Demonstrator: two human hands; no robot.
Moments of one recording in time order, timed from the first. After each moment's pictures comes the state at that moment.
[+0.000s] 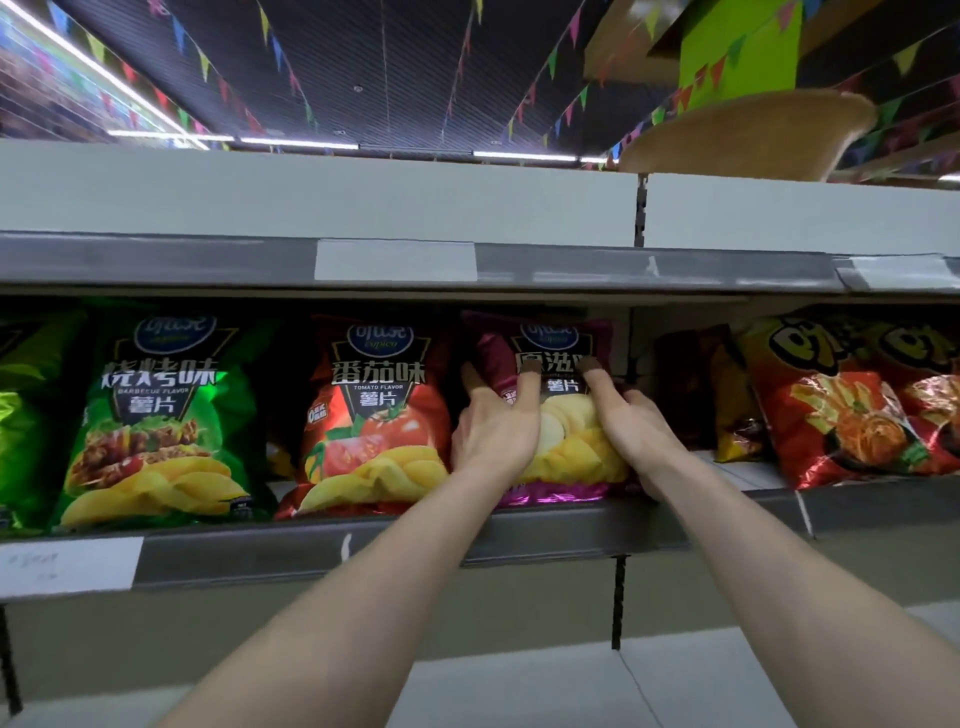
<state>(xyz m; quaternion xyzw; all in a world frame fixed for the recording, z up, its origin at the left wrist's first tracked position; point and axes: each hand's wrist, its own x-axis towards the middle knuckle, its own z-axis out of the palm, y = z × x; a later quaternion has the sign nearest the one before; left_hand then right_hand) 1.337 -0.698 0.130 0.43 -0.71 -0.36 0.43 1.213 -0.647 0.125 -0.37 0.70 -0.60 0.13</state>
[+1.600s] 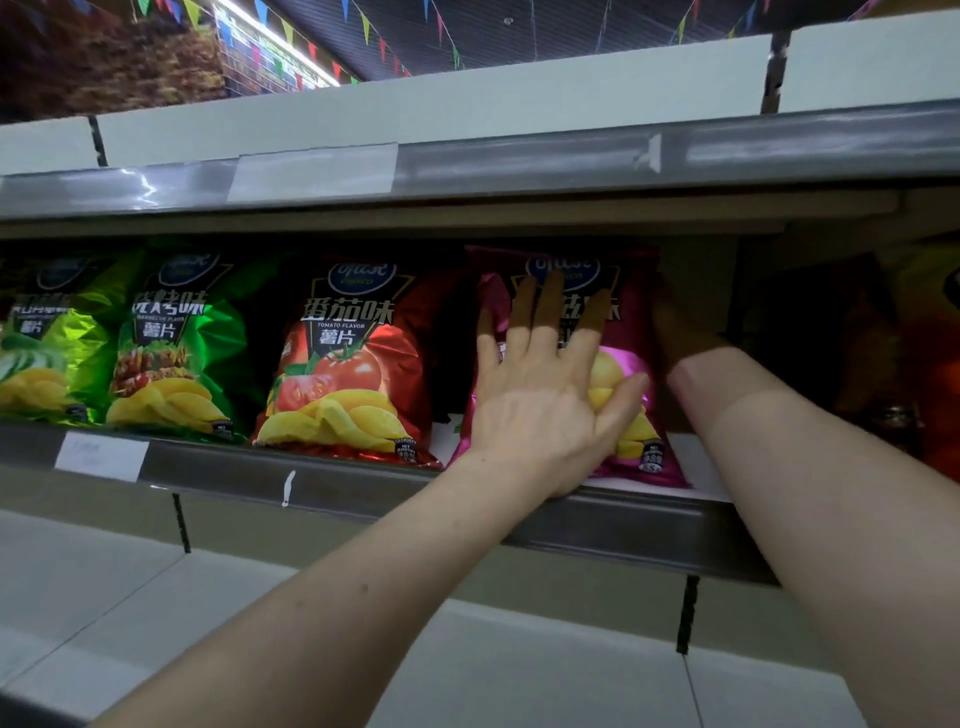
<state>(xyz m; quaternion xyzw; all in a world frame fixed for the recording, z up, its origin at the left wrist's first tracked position) 1.282 -0.680 0.107 0.44 -0.80 0.18 0.37 1.145 -0.726 0.163 -0.38 0.52 -0.66 0.39</state>
